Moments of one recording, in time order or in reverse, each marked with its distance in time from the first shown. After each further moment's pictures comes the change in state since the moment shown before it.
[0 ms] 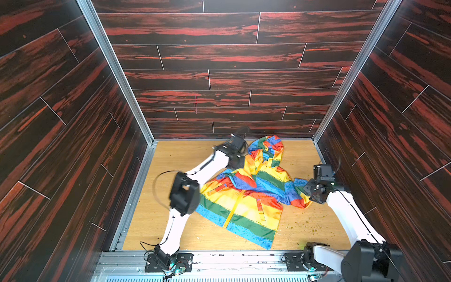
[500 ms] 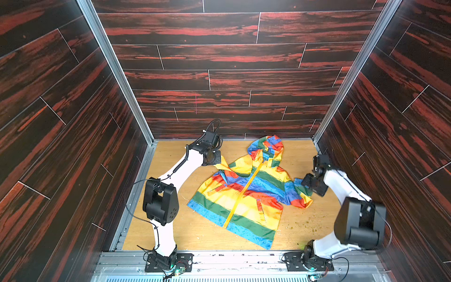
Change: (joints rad) left arm 0.162 -0.206 -0.249 0.039 -0.026 0.024; right arm -0.048 0.410 0.275 -0.062 -0.060 -0.192
